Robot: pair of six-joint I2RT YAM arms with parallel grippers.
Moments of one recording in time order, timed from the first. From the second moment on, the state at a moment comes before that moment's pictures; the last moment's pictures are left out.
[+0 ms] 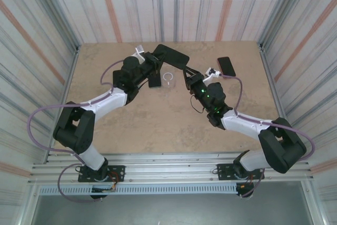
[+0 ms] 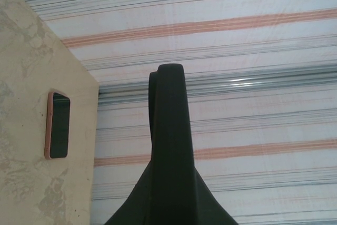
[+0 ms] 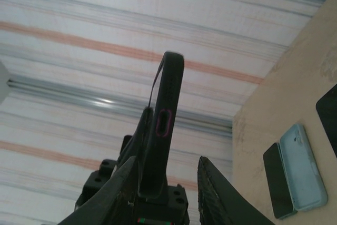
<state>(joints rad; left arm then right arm) -0.50 1.63 1.05 0.62 0.22 -1.46 0.65 1.37 0.63 0.86 0.13 1.38</state>
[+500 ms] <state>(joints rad) -0.50 1.63 1.06 0.62 0.22 -1.47 0.65 1.39 0.63 0.90 0.07 1.38</state>
